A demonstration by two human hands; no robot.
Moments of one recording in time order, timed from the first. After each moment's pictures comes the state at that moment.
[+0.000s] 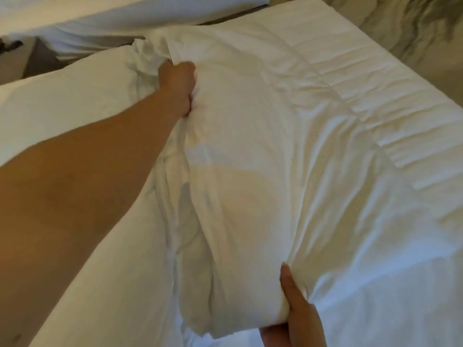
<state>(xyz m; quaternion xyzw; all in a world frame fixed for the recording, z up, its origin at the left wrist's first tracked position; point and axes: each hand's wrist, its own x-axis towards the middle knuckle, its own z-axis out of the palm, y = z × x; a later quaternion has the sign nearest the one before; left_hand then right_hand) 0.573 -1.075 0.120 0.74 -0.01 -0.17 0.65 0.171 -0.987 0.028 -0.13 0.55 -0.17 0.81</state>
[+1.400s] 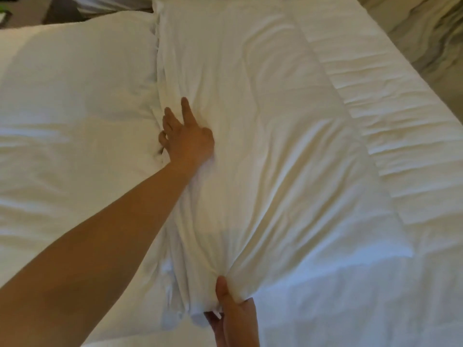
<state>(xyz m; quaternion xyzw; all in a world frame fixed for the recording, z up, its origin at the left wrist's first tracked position) 0.454 -0.974 0.034 0.97 -0.06 -0.07 0.21 0.139 -0.907 -0.019 -0.21 0.54 0.03 0.82</state>
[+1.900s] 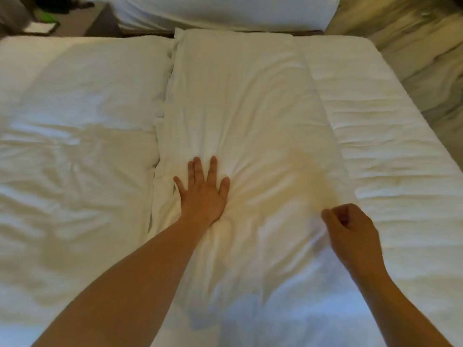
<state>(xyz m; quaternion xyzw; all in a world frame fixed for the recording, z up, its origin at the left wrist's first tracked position) 0.378 -0.998 -0.026 0.98 -0.11 -0.10 0.12 0.181 -1.220 0.063 -0.83 0.42 -0.04 0.38</state>
